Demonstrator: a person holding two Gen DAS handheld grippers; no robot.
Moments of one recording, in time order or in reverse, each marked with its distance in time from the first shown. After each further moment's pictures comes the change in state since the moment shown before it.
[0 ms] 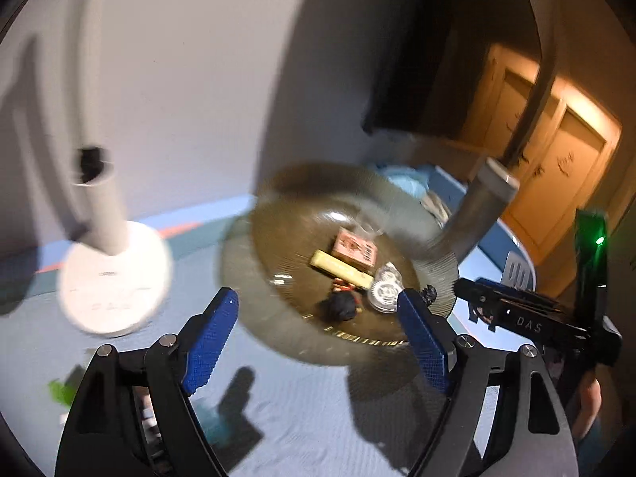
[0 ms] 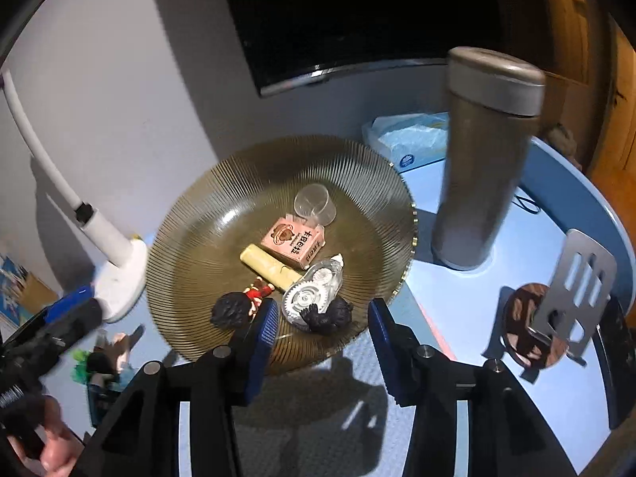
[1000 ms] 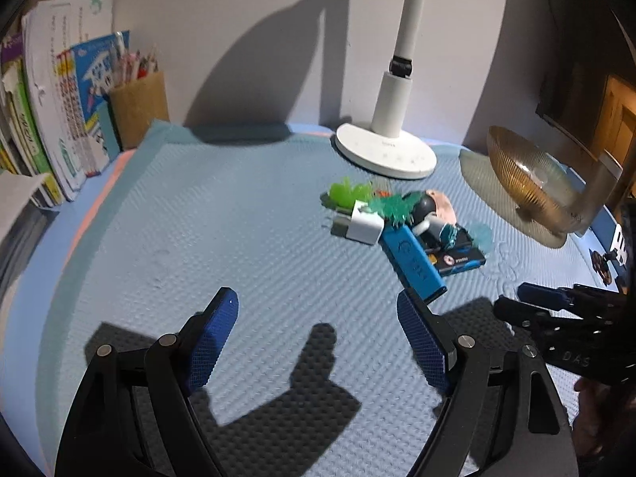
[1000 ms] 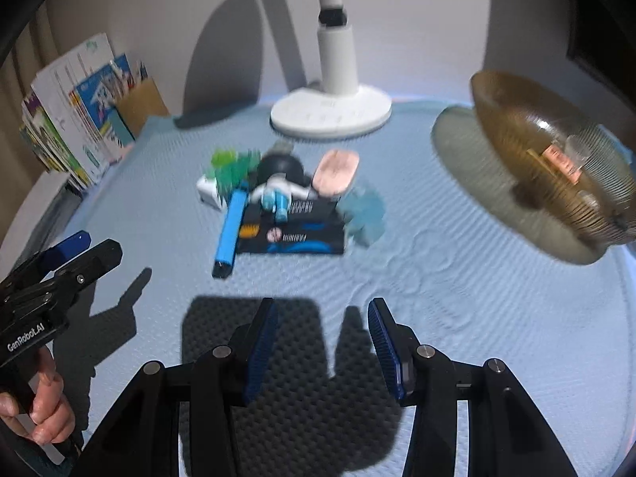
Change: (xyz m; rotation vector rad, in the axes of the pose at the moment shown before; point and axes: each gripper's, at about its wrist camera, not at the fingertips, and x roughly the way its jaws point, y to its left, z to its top) left arm -0.124 0.147 -0.175 -0.217 -0.010 0.454; right arm 0.033 0.223 -0.168 -0.457 0.192 0.232
